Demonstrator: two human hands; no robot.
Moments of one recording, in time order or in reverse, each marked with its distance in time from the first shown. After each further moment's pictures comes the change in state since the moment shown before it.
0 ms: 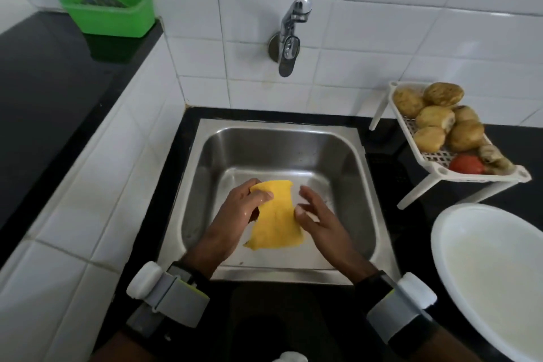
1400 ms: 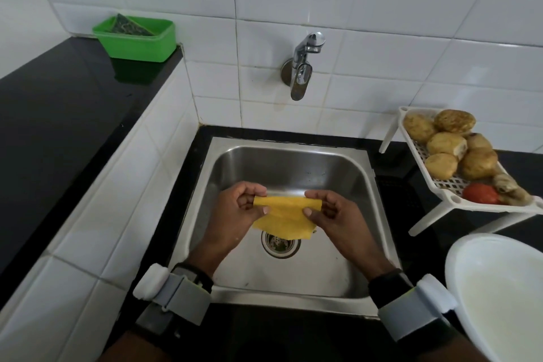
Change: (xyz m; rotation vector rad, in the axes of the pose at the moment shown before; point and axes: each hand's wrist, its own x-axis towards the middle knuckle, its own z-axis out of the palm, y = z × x) left_hand 0.024 0.004 -0.023 0.266 0.231 0.168; right_hand 0.035 -0.030 -0.023 -0.027 0.126 -0.104
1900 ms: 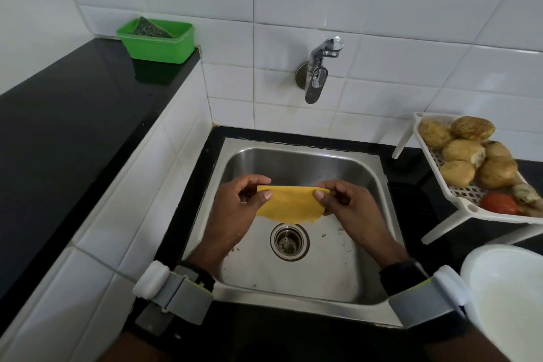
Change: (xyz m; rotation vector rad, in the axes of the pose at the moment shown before) left_hand -0.003 0.012 -0.019 0.118 0.096 0.102; right_hand 0.020 -0.019 -0.004 -0.104 -0.001 -0.113
